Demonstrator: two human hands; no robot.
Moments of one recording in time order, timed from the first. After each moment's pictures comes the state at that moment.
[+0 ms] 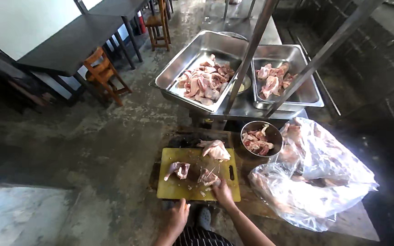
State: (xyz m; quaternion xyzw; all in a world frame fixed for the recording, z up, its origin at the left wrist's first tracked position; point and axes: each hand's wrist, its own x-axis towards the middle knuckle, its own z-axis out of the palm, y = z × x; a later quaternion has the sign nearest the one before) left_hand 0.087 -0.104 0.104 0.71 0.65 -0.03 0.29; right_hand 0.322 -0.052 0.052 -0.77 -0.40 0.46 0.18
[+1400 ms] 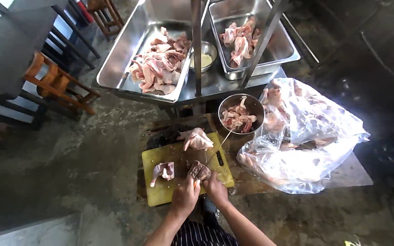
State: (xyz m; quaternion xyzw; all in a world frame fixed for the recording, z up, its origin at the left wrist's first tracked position) left_hand 0.173 -0.032 0.104 0.81 0.53 0.11 0.21; right_hand 0.317 -0.065 0.046 -0.82 -0.40 0.40 0.04
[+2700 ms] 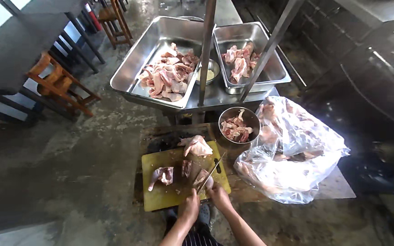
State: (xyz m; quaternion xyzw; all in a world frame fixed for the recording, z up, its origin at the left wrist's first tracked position) left_hand 0.188 -0.057 0.058 0.71 0.60 -0.15 0.33; right_hand 0.343 -0.078 0.045 -0.78 -0.32 0.51 0.17
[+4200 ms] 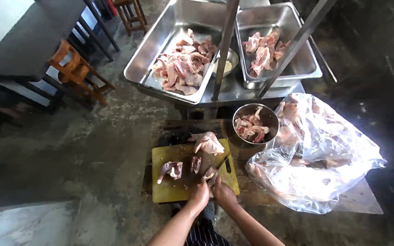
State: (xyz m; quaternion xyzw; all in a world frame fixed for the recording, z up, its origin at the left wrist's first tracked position) left_hand 0.217 -0.015 0.075 0.68 0.61 -0.19 0.37; right_hand 0.334 -0.056 0.044 -0.77 -0.51 0.38 -0.04
